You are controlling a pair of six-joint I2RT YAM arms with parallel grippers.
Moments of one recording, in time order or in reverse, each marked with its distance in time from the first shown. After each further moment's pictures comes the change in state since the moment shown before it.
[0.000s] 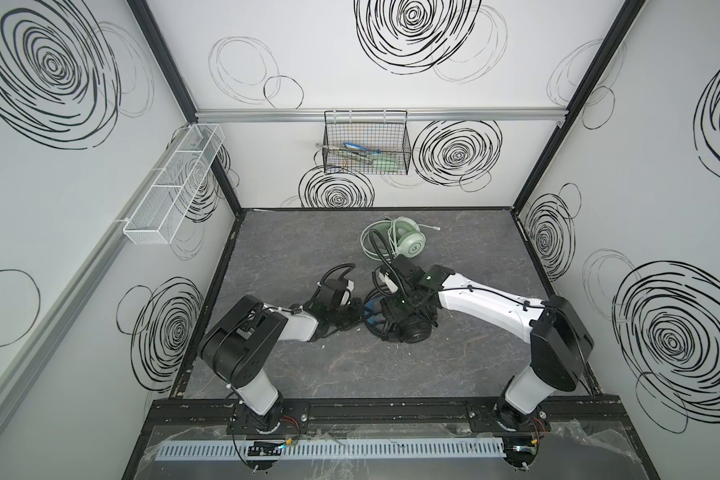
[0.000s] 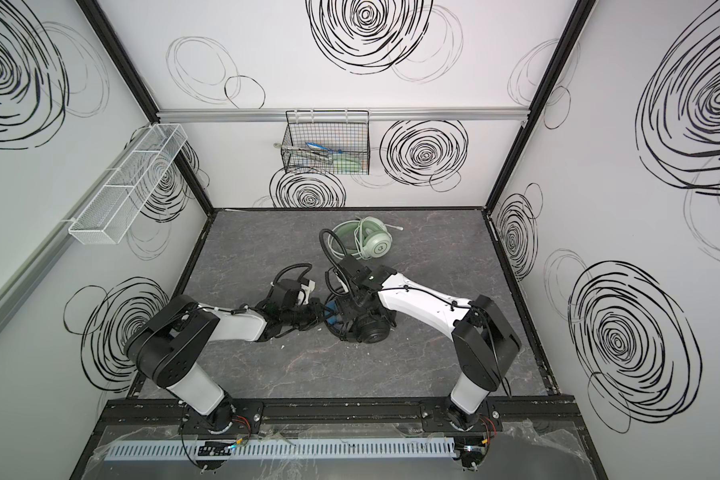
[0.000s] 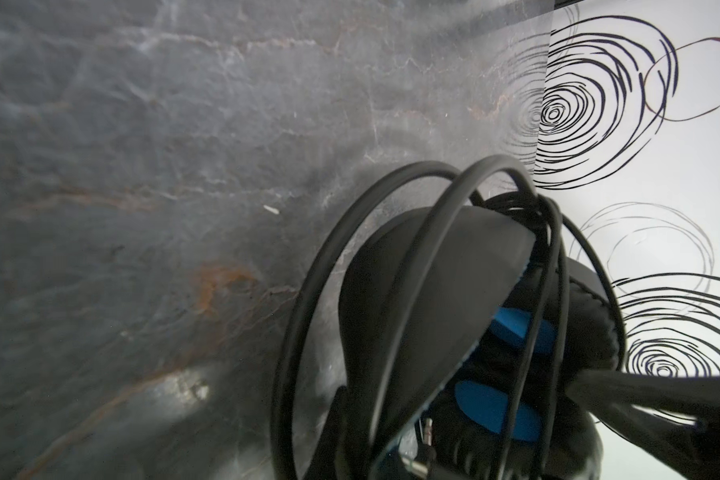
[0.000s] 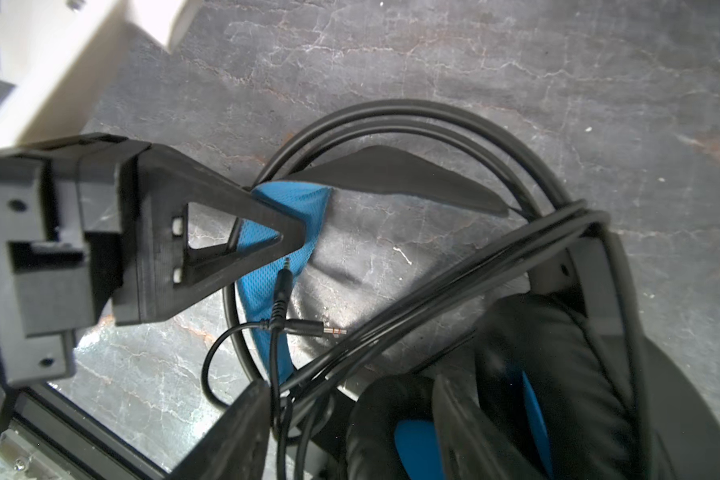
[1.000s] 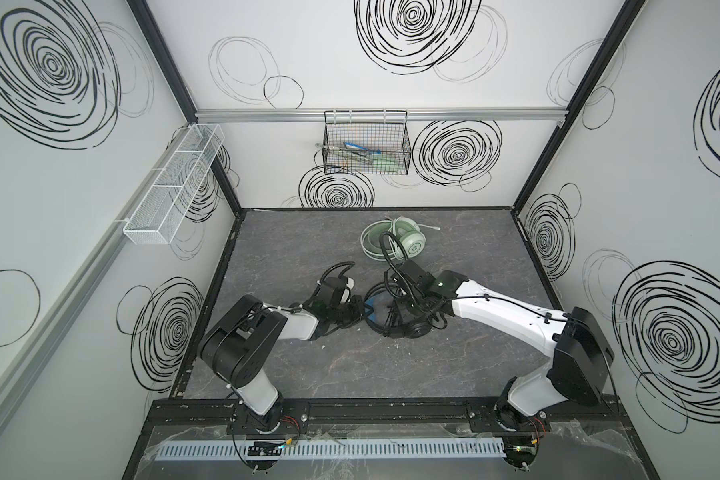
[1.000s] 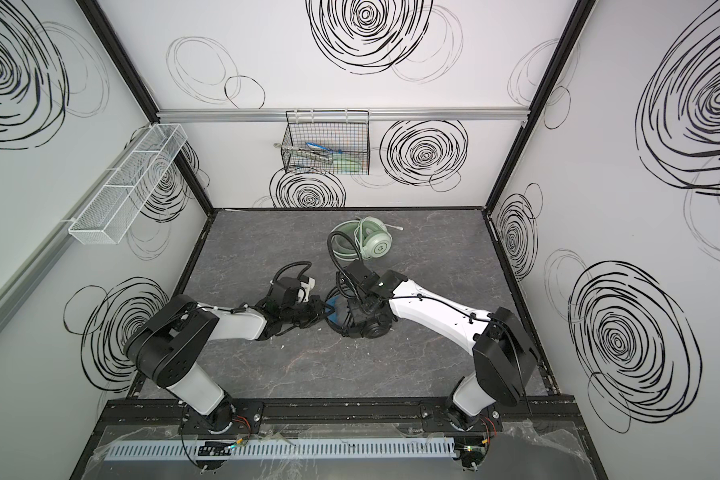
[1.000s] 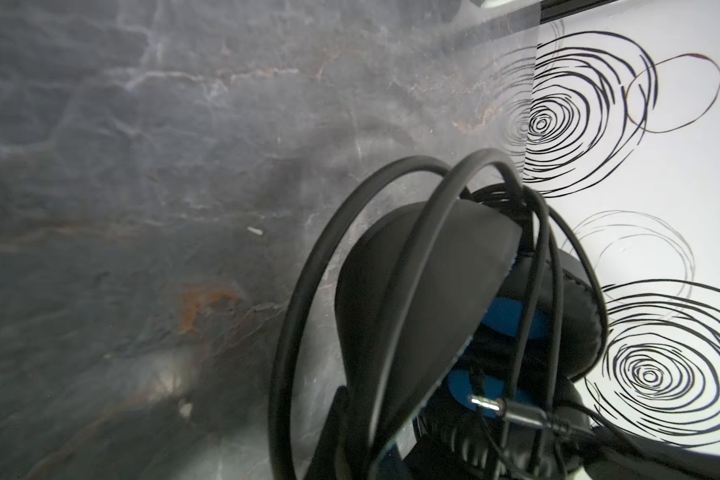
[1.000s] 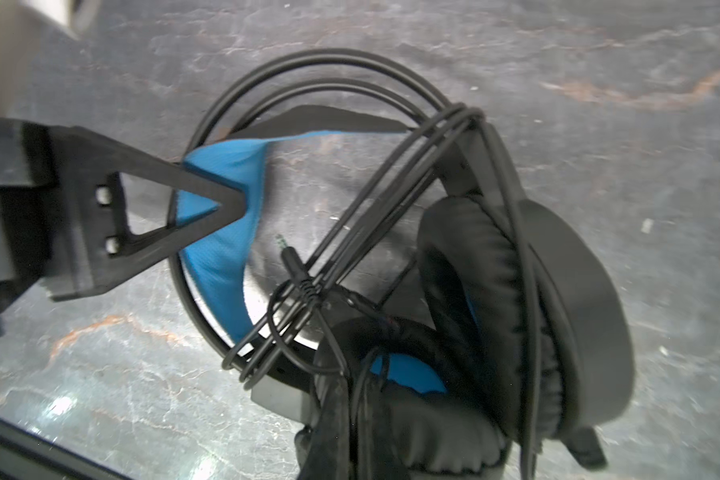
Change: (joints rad) left arm 0.006 0.000 0.019 0.019 -0.001 -0.011; right arm 0.005 -0.116 -0.059 -0.071 0.179 0.145
